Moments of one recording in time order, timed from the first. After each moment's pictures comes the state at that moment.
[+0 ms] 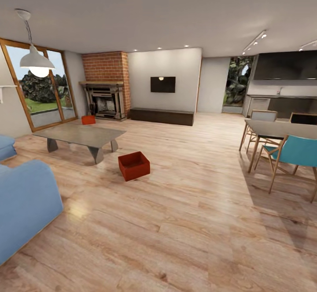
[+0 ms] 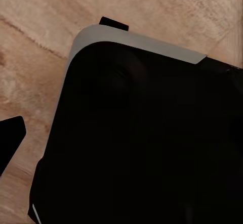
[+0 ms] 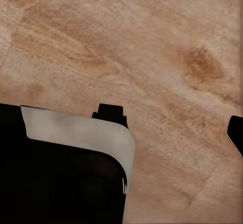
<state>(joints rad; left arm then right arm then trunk) 0.00 0.00 0.02 -0.09 0.31 -0.02 0.00 -0.20 -0.05 0.11 0.03 0.04 -0.12 0.03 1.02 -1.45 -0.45</state>
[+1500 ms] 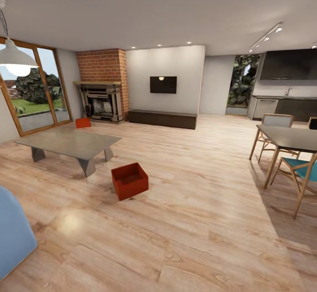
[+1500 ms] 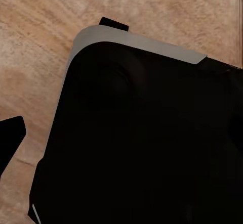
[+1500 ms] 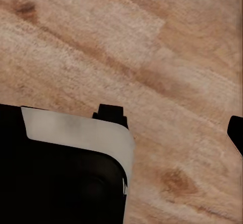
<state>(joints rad) 0.00 0.00 0.02 -0.09 0.31 -0.02 0.00 -0.20 -0.05 0.11 0.03 0.04 -0.12 0.03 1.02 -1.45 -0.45</state>
